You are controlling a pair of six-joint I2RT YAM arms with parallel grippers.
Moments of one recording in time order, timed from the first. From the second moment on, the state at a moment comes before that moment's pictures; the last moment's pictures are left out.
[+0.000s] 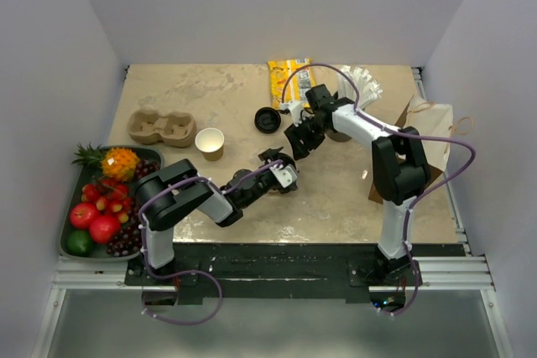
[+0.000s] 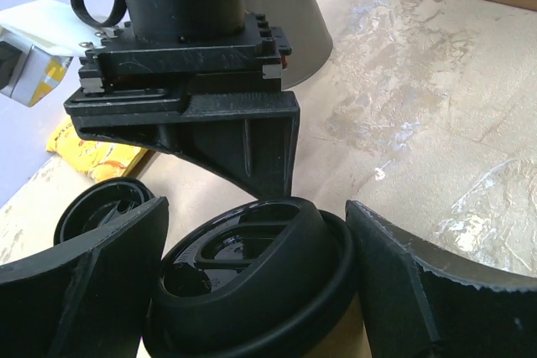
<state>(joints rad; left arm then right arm) -0.91 1.89 0.57 1.33 -0.06 0.46 0.41 1.98 1.49 -0.69 -0.38 -0.36</state>
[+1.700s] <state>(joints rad) -0.96 1.75 0.37 1.31 -0.12 0.41 0.46 1.97 1.50 -0.69 -0.60 -0.33</state>
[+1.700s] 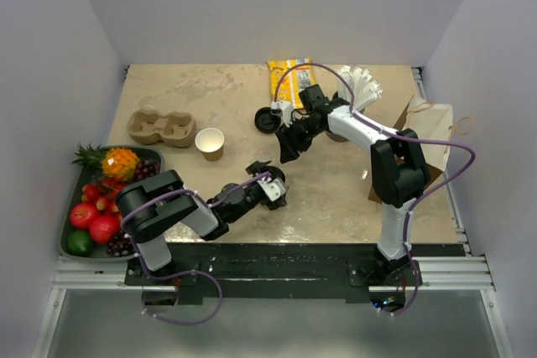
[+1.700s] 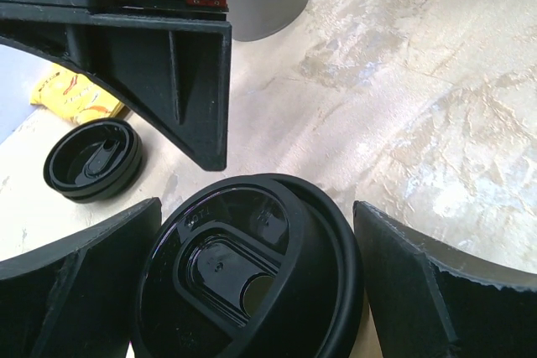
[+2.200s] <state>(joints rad) -0.99 1.64 0.24 1.32 -0.18 0.40 0.46 1.90 1.50 -0.74 -0.64 -0.34</state>
